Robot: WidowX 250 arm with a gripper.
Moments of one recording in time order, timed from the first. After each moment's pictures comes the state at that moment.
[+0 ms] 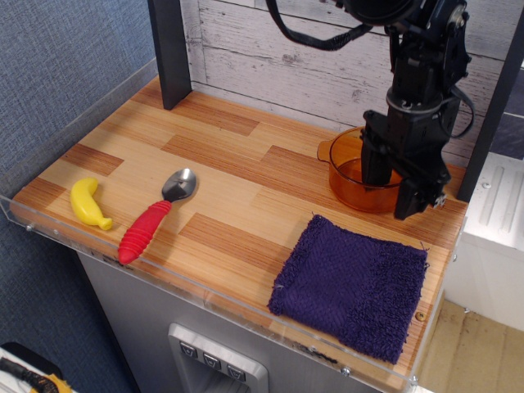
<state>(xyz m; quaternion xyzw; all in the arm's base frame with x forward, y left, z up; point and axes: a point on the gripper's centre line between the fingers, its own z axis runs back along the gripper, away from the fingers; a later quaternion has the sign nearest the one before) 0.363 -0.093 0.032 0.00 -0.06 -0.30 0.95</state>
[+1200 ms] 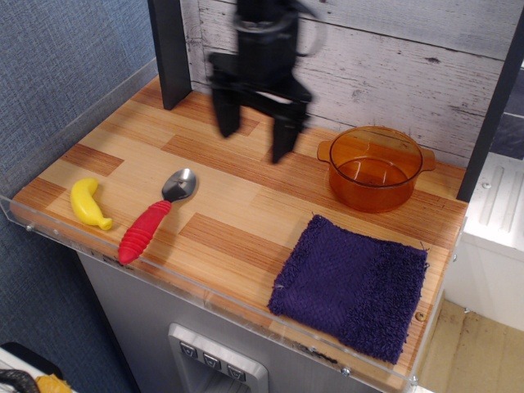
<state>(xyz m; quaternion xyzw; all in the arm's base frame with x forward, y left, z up) 0.307 0.032 0.089 0.02 -0.04 -0.07 1.00</state>
